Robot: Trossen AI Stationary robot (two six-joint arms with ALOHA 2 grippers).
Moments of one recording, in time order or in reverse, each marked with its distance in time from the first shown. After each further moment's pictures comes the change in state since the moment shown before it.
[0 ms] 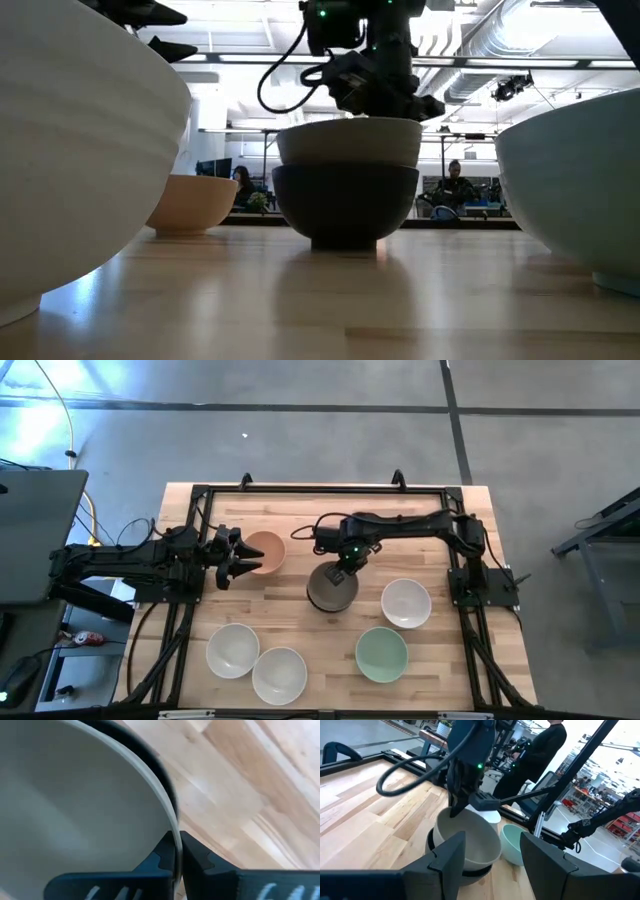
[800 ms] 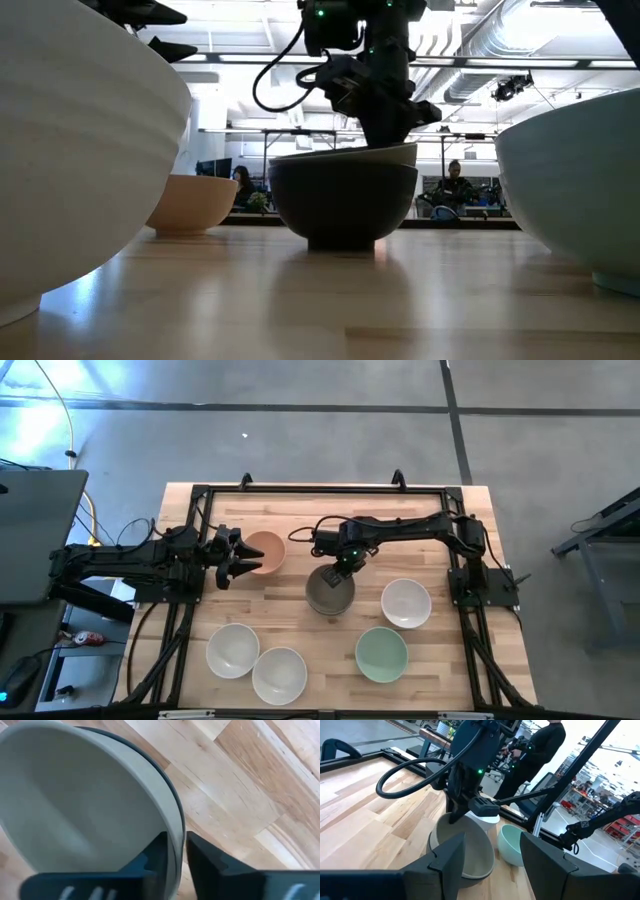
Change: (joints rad) left arm 0.000 0.000 0.000 0.000 0.000 -0.019; right arm 0.010 0.000 -0.027 0.068 0.012 0.024
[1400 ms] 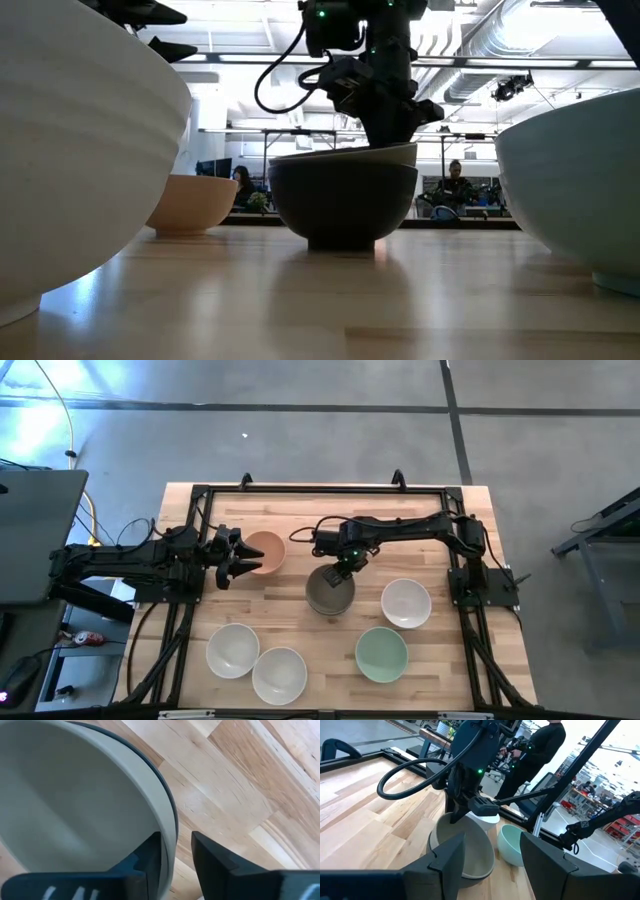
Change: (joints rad) left arm 0.000 0.000 0.000 0.000 0.000 0.000; right arm 0.002 0.000 0.001 -0.023 0.010 -0.003
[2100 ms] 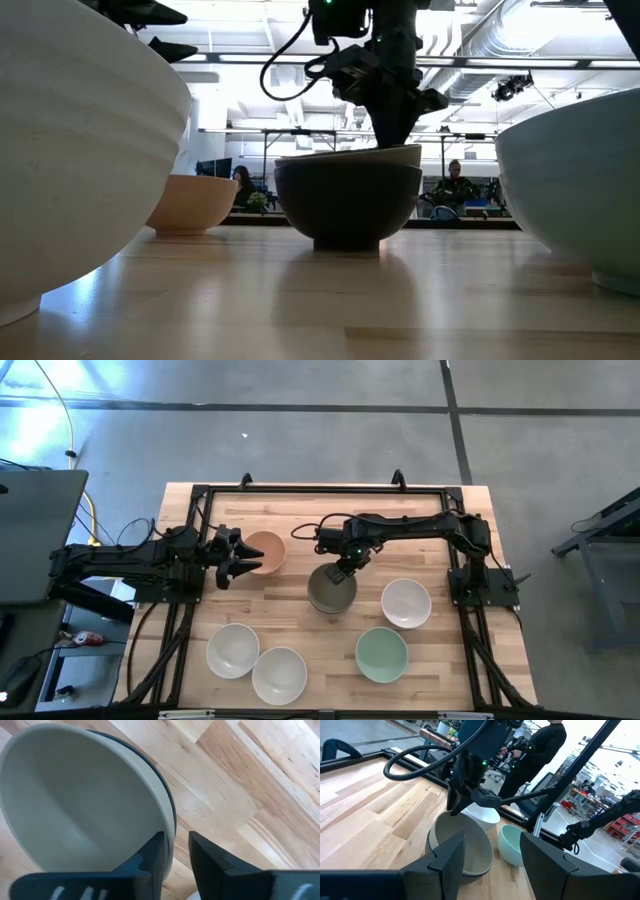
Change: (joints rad) left arm 0.000 0.000 0.000 0.000 0.000 0.003; right arm 0.001 -0.042 0.002 -0.023 0.038 0.008
